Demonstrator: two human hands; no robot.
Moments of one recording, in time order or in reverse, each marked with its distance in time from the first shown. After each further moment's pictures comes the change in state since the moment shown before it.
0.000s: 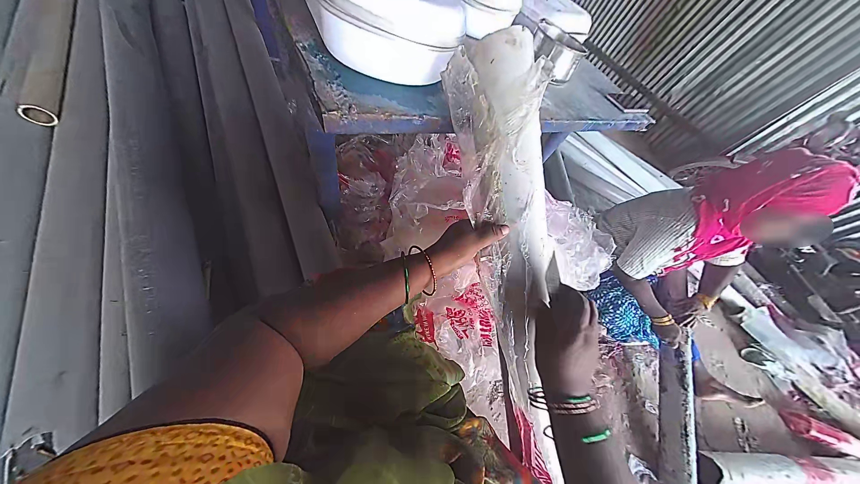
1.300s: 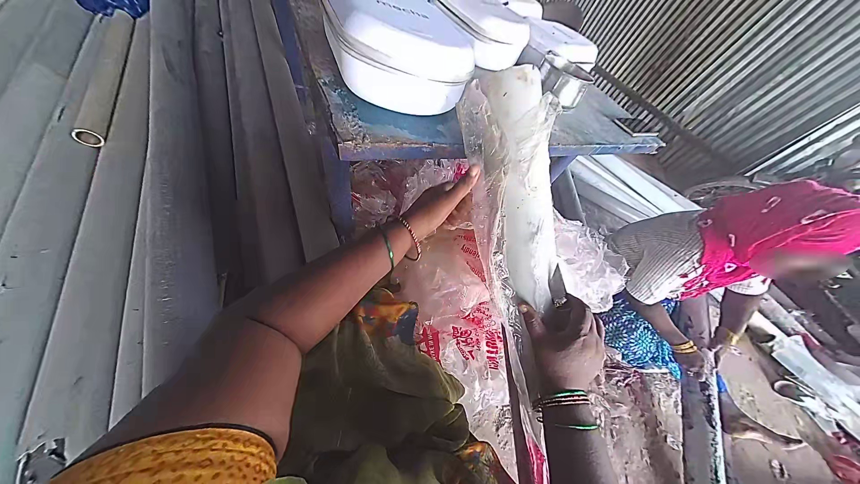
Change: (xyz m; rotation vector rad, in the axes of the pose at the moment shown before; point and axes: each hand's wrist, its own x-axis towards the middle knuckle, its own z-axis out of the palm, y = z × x) left_hand 0.032 0.041 -0.068 0.251 0.119 -0.065; right_hand 0.024 0.015 0.028 -0.133 0.075 0.035
